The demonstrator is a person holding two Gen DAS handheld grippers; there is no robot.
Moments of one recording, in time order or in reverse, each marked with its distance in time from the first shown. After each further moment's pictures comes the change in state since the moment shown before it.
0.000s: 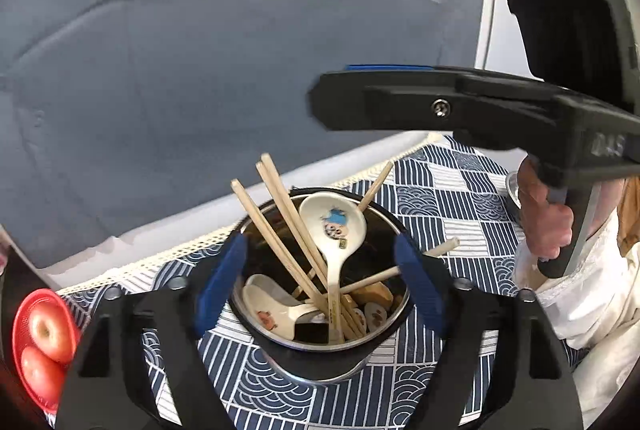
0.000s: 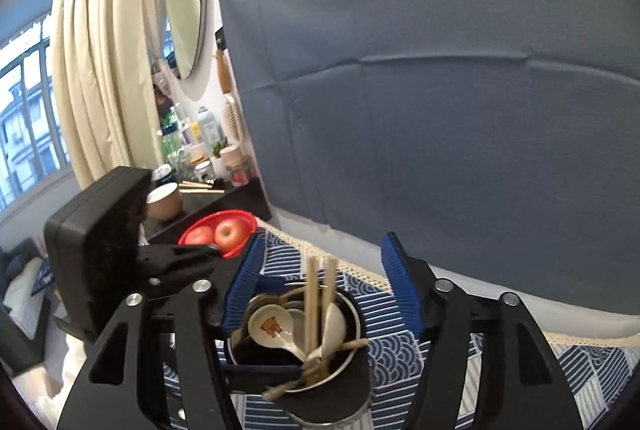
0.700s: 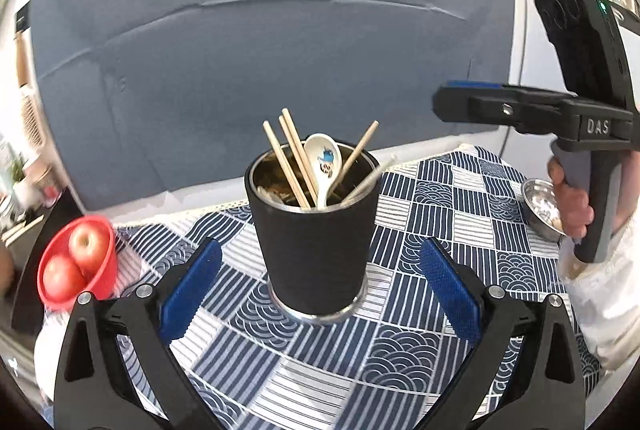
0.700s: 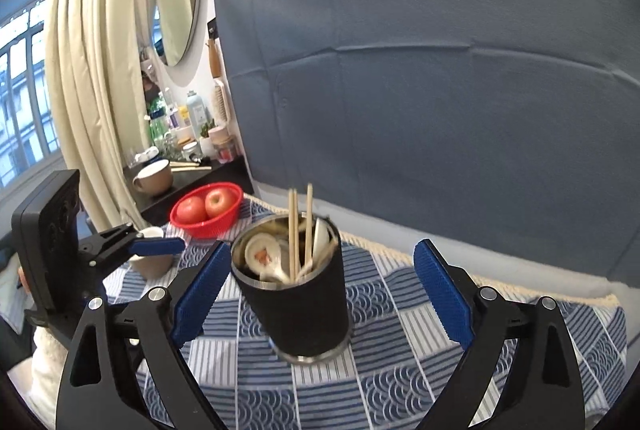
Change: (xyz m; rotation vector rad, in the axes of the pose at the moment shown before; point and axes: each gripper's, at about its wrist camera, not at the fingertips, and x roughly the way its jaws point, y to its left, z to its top) left arm -0.060 -0.051 -0.061 -0.113 -0.071 0.226; right arm -0.069 0.004 -0.044 -0.005 0.044 -0.090
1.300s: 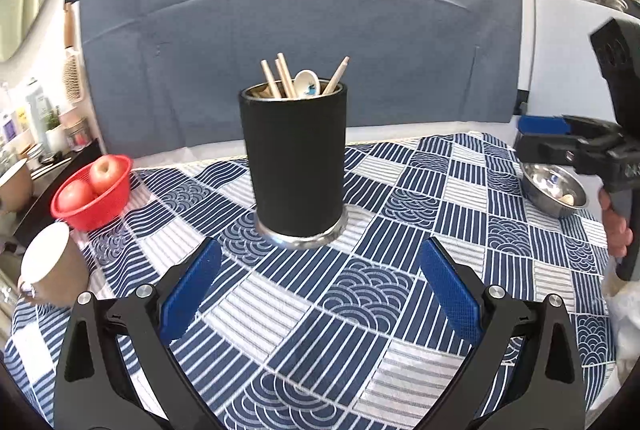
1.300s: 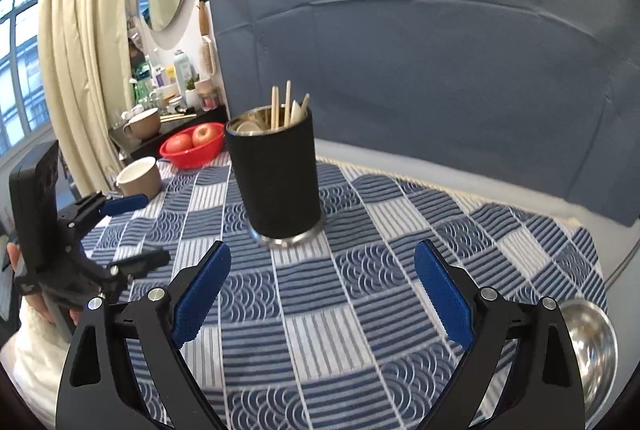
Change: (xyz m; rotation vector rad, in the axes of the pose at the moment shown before) left arm -0.033 -0.048 -0.080 -0.059 -0.027 0.116; right arm -0.076 0.004 -0.108 -0.005 0.074 -0.105
